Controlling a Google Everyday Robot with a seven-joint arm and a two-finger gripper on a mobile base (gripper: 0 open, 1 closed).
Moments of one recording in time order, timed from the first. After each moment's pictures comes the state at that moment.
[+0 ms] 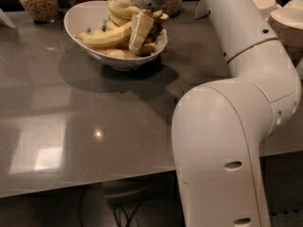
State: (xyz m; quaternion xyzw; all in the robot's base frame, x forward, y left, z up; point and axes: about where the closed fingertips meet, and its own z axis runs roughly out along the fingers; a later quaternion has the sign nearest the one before) arm 0.687 0.074 0.950 -0.80 0.50 0.17 0.29
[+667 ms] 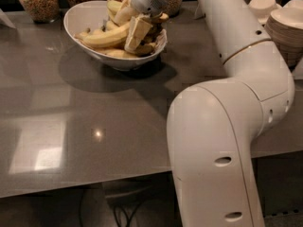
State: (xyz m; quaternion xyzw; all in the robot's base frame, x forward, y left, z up) arm 0.692 0.074 0.933 -0.79 0.52 0.17 0.27
